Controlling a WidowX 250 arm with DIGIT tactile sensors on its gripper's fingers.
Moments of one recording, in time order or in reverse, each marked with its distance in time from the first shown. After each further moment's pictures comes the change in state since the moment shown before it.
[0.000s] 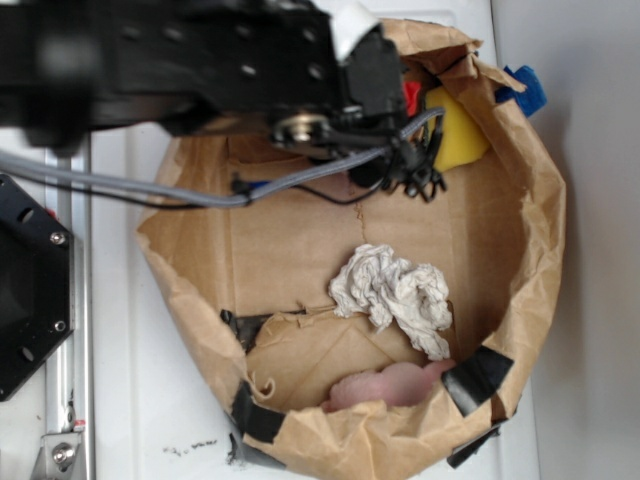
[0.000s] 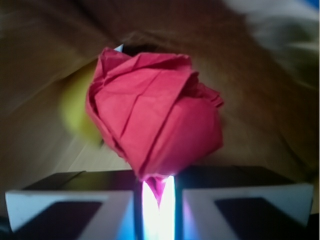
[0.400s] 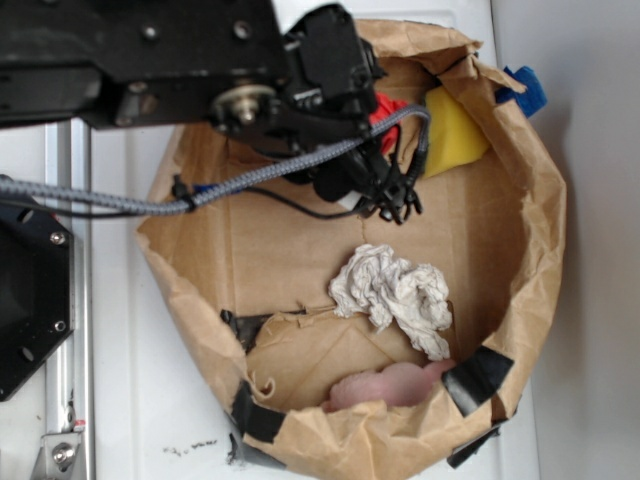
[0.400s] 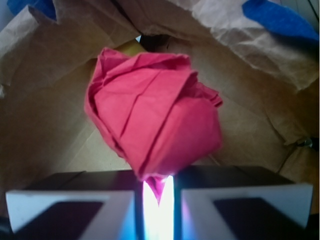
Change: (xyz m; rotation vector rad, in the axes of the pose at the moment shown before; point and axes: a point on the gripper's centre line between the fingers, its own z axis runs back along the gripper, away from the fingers) arm -0.009 0.000 0.014 -0.021 0.044 -0.050
